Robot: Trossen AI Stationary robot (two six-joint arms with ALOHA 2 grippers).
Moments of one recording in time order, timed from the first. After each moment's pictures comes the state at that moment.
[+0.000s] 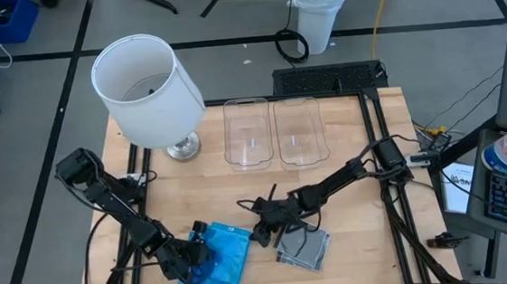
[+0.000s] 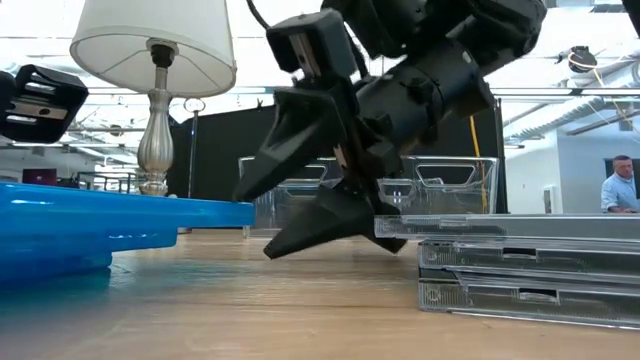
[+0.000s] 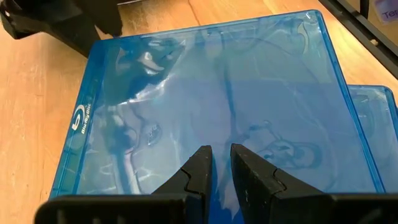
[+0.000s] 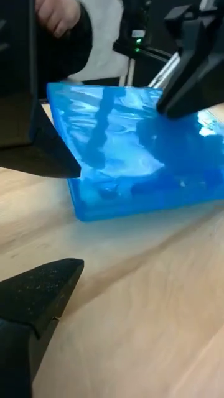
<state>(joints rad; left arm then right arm) -0.86 1.58 0.64 0.02 -0.42 -0.34 0.28 2.07 1.14 0.29 -0.10 1.03</state>
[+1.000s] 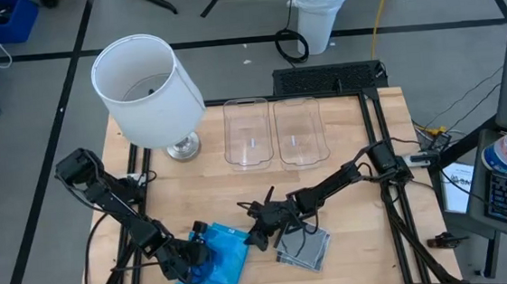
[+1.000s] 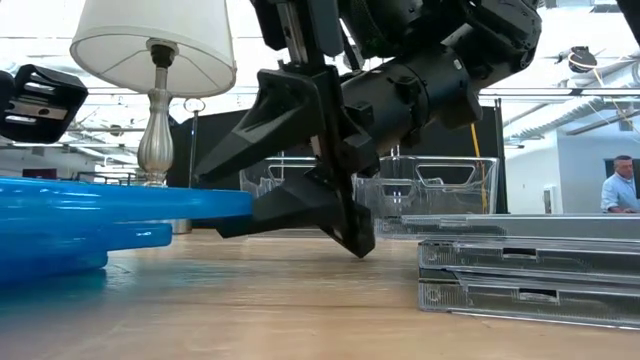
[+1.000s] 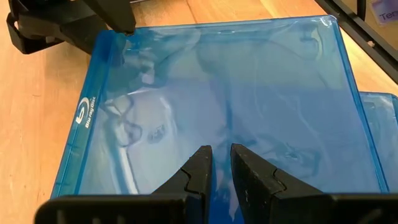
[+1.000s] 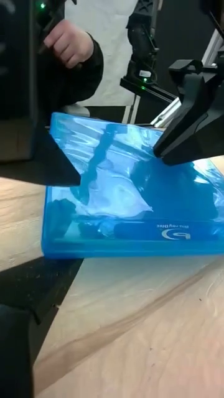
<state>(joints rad) -0.86 1.58 0.64 0.02 -0.42 -0.34 0.29 2.14 1.14 0.47 -0.16 1.00</state>
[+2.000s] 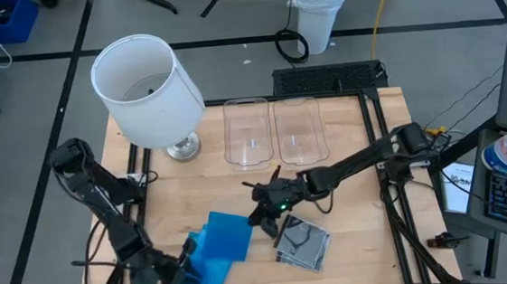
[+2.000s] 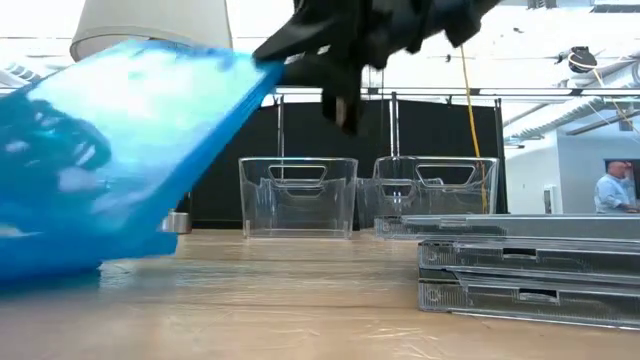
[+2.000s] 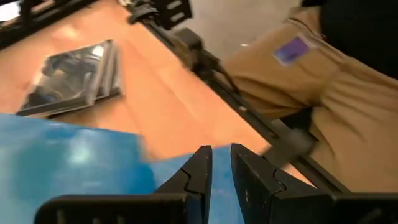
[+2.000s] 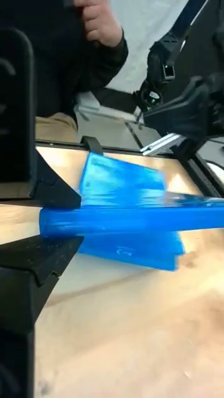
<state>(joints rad) -1.03 1.43 0.71 0.08 -0.42 -0.10 0.22 1.80 1.14 0.17 -0.14 0.67</state>
